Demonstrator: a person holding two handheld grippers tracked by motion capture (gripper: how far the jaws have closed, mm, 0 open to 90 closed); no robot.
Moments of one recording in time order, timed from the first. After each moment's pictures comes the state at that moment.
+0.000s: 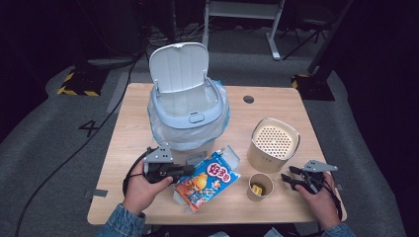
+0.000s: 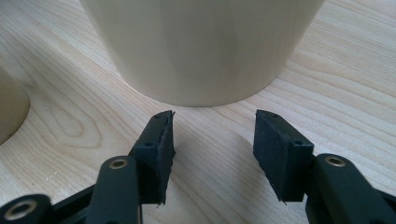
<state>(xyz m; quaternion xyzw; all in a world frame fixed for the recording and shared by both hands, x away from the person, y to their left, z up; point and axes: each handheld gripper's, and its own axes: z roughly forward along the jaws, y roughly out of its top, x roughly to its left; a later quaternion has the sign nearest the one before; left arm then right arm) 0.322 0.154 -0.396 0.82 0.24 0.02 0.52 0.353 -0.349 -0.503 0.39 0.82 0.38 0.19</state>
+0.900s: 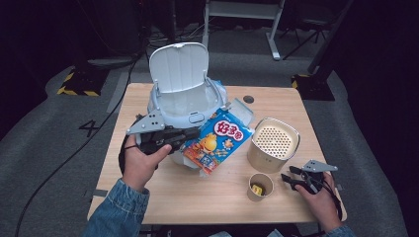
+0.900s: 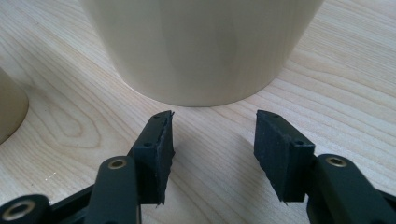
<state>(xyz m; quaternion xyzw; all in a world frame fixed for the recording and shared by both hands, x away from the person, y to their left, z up) 0.349 0.151 -0.308 0.75 0.19 0.10 0.62 0.352 -0.349 -0.503 0.39 0.82 0.38 0.19</state>
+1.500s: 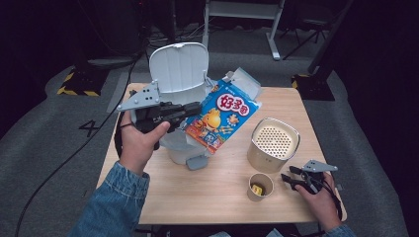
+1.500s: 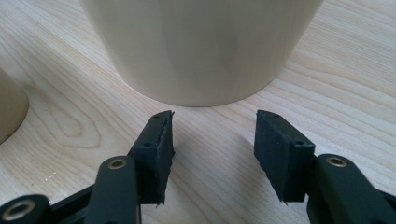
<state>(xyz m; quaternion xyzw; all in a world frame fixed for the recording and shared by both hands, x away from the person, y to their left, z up) 0.366 0.153 -0.253 0.73 0.17 0.12 0.65 0.353 -0.349 -0.503 0.39 0.82 0.38 0.19</state>
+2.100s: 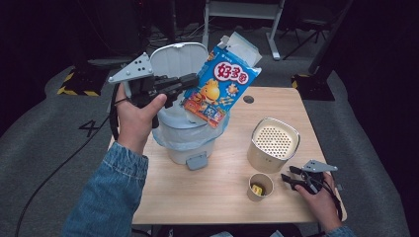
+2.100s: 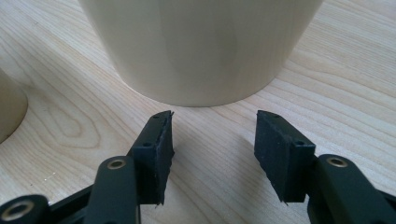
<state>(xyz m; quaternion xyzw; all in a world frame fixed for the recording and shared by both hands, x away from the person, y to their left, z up) 0.392 0.159 -0.213 0.70 0.19 0.16 0.67 0.352 -0.349 -0.503 0.39 0.82 0.38 0.19</state>
